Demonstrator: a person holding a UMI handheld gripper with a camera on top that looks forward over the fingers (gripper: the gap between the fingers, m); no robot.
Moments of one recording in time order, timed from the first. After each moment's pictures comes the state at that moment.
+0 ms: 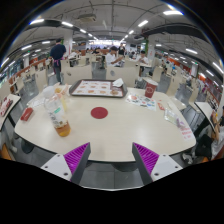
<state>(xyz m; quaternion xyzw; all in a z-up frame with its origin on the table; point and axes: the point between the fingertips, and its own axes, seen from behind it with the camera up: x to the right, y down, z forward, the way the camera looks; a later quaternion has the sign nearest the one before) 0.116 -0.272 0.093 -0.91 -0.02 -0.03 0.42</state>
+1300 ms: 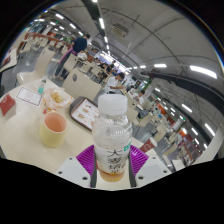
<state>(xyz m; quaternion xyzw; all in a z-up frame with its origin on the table) -0.015 -0.081 0.156 -0.80 -0.18 -0.26 0.50</state>
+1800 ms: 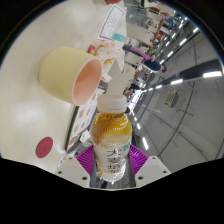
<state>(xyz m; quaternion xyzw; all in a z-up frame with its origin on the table) -0.060 0.016 0.178 -0.44 -0.58 -0.61 0.30</state>
